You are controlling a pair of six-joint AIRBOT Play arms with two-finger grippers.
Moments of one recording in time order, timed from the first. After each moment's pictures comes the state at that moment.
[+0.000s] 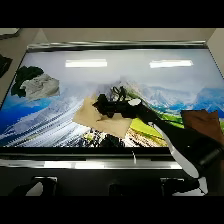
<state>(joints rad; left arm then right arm) 0.25 -1.01 1.35 1.07 -0.81 -1.59 0.51 -1.70 1.24 -0.04 0.64 1.43</state>
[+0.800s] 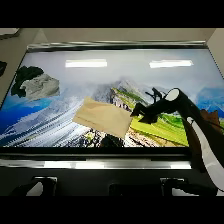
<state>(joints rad) 0.27 -0.97 1.33 1.13 -0.84 -1.59 0.10 -1.47 1.12 -0.92 1.16 1.70</state>
